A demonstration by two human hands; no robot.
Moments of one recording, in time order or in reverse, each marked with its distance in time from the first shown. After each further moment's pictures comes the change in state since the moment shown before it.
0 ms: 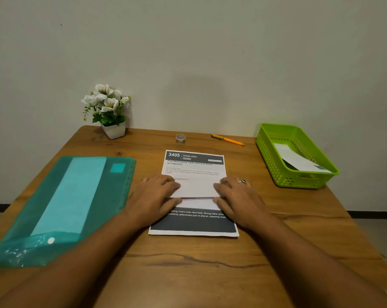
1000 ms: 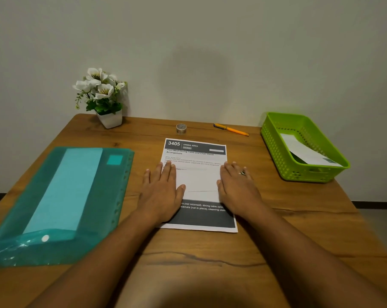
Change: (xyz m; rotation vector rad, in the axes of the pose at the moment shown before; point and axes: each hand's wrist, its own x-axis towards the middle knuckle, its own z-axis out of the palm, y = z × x) left_hand 0.015 0.028 0.028 0.102 -0.243 -0.303; right_hand 0.028 -0.010 0.014 0.082 -0.151 0.238
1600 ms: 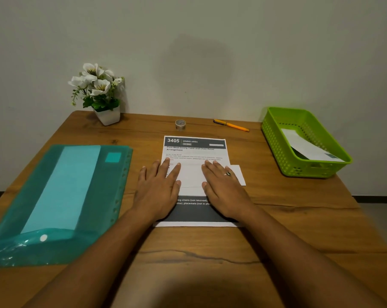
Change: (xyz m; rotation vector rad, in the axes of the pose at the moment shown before) left_hand 0.001 -0.009 -0.001 -0.024 0.048 0.019; right_hand 0.000 -0.020 0.014 0.166 0.000 -0.180
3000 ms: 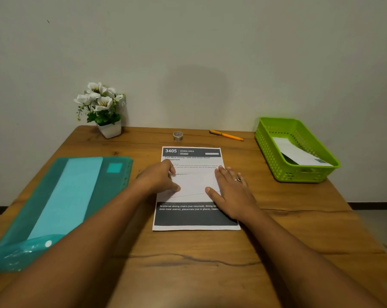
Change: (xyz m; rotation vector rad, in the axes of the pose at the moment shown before) left_hand 0.049 -0.007 -0.054 -0.311 -0.249 -0.138; right_hand -0.007 0.030 0.000 -0.061 0.034 0.137
